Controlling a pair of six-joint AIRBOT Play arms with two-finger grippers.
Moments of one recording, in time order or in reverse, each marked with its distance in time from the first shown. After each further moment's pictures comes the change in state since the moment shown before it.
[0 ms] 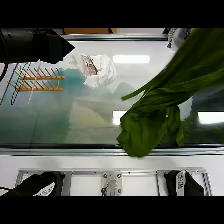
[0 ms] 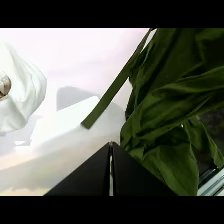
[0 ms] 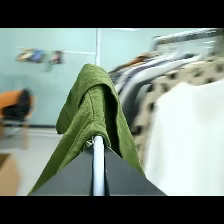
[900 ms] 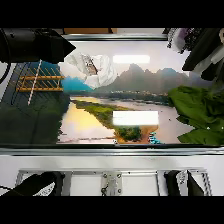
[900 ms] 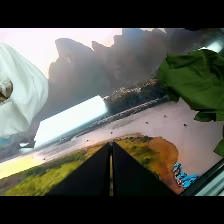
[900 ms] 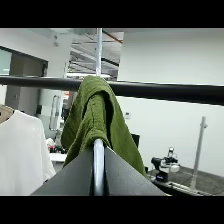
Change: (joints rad) left arm -0.002 -0.005 0.000 0.000 0.003 0.026; right arm -0.166 -0.171 0.317 -0.359 -0.439 0.116
